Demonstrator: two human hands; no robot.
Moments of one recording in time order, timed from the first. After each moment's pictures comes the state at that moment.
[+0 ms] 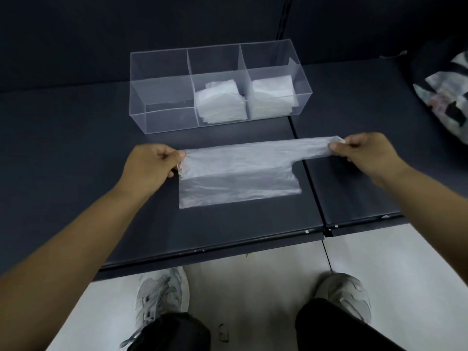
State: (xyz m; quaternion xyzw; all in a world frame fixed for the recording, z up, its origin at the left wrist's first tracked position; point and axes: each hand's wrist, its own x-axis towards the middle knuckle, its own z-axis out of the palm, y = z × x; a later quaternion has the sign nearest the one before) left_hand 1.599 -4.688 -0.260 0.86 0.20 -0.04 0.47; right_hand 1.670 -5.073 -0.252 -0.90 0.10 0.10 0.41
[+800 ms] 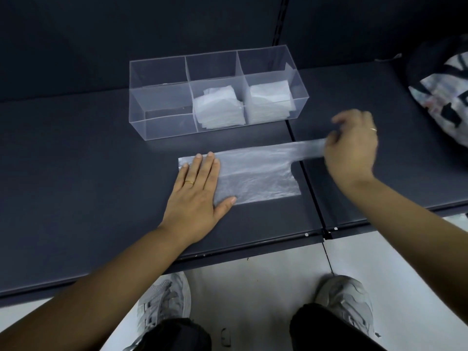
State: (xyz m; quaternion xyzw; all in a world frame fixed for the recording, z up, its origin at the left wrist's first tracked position) left_hand 1.561 -4.750 -0.287 0.99 -0.10 -0.06 0.04; right_hand 1.660 -5.019 -0.241 -0.96 0.09 -0.17 0.22
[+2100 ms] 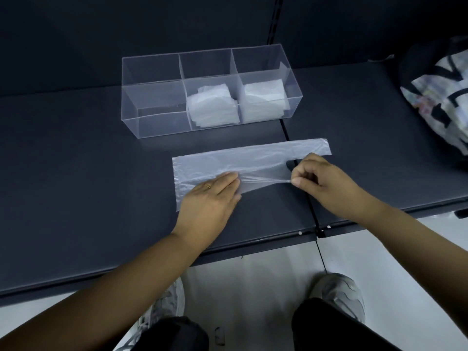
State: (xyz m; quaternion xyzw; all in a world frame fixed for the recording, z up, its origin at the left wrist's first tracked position) left_hand 1.552 -4.784 -0.281 0.95 -0.18 0.18 0.16; right_hand 1.612 -5.030 -0.237 -0.91 -0.15 0.18 0.34
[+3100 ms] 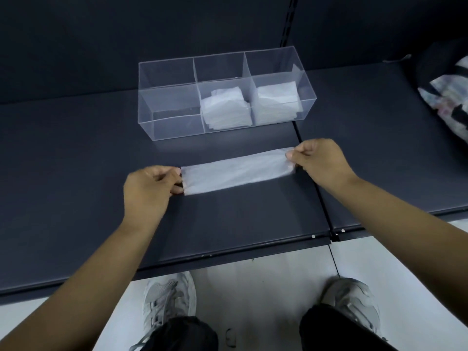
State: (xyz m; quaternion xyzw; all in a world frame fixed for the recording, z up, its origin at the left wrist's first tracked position) left_hand 1.565 -4.697 -0.261 0.81 0.28 0.06 0.51; right_hand 1.655 -4.989 -0.251 -0.90 0.03 0.12 0.42
